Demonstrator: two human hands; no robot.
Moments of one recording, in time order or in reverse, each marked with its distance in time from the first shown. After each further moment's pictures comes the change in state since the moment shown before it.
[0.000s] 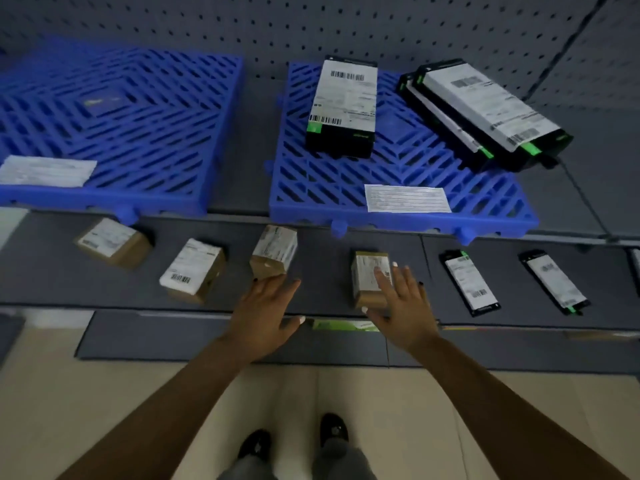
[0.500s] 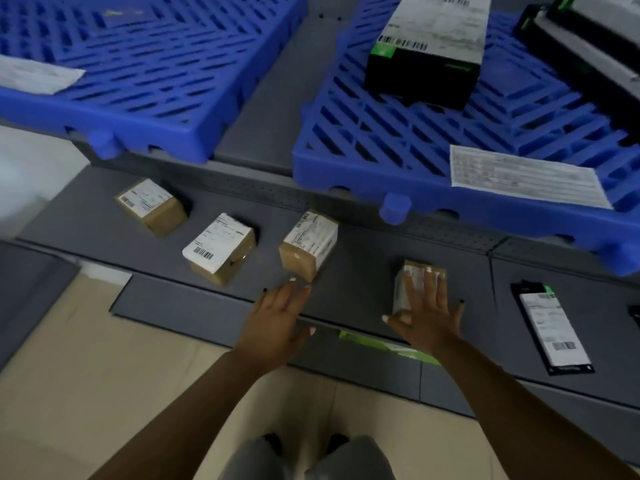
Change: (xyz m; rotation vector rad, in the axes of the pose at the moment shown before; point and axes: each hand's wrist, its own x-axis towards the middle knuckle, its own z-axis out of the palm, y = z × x) left_hand 0.006 -0.035 0.093 -0.008 0.064 -0.152; right_hand 0.099 0.038 0.091 -0.196 -0.287 0.014
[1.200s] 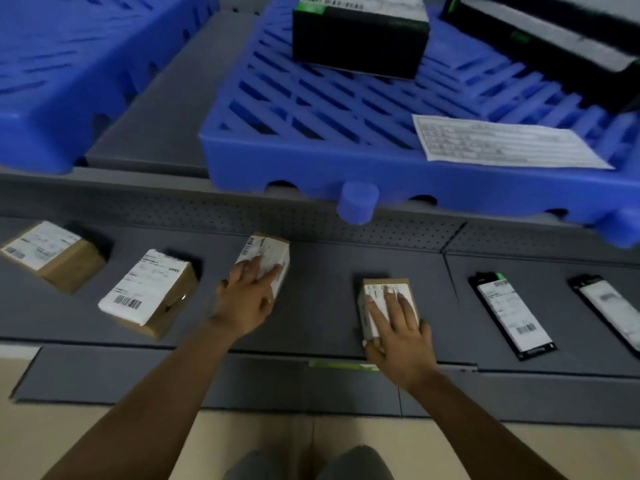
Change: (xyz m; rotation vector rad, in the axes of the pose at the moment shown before) left_hand 0.135 -0.048 0.037 0.194 -0.060 -0.014; right_hand -0.004 -0.001 0.038 -0.048 0.224 0.018
